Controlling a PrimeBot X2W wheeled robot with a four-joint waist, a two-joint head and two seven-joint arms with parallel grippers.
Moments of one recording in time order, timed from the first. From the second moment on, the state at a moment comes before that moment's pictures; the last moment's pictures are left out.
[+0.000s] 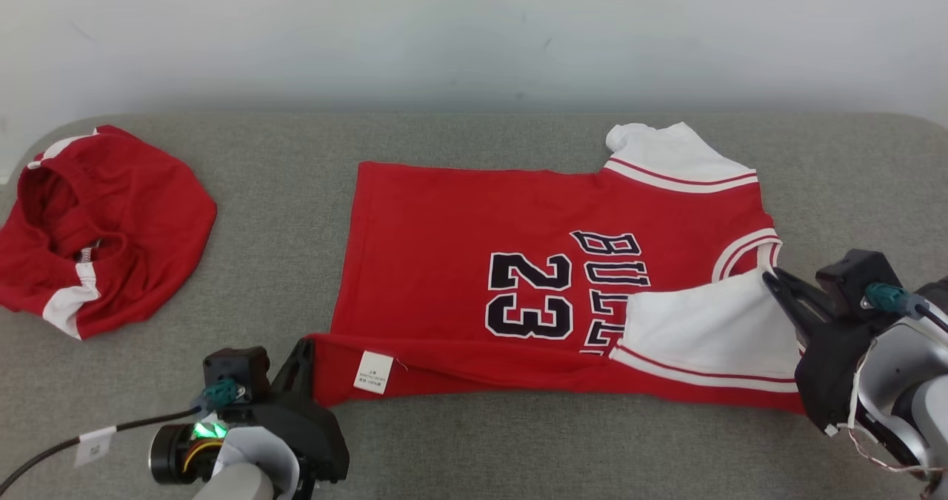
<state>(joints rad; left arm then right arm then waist) -0.41 0.31 -0.59 0.48 -0.75 0.21 -0.09 -0.30 -0.70 0.35 0.07 0.35 0.13 0.35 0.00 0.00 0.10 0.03</state>
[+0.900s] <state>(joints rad) -0.60 0.24 -0.62 0.70 -0.72 0.16 -0.15 -0.64 -0.56 0.40 0.50 0.22 0.13 0.09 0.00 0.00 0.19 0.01</state>
